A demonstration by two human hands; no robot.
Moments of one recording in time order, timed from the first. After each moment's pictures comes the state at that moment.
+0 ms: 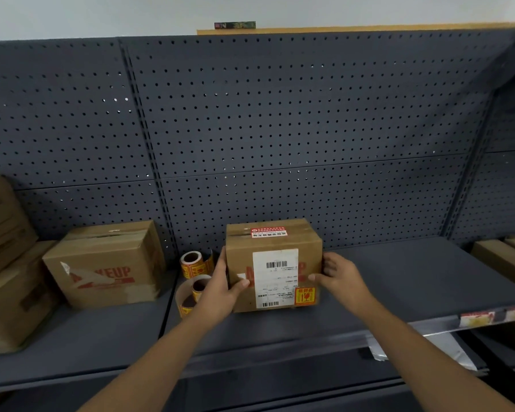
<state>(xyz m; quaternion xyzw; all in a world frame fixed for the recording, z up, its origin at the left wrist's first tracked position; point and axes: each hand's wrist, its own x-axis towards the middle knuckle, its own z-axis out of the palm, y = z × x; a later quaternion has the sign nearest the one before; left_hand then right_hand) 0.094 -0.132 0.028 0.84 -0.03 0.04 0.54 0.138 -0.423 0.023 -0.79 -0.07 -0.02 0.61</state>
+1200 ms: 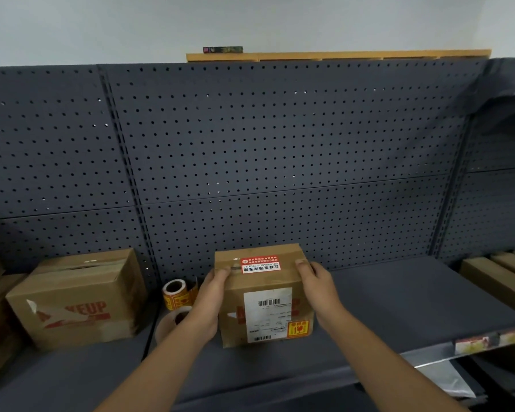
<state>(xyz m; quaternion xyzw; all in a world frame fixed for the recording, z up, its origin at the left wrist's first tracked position) 0.140 -0.158 0.061 0.64 0.18 -0.01 0.75 0.148 -0.376 0.070 -0.73 0.06 -0.05 0.68</state>
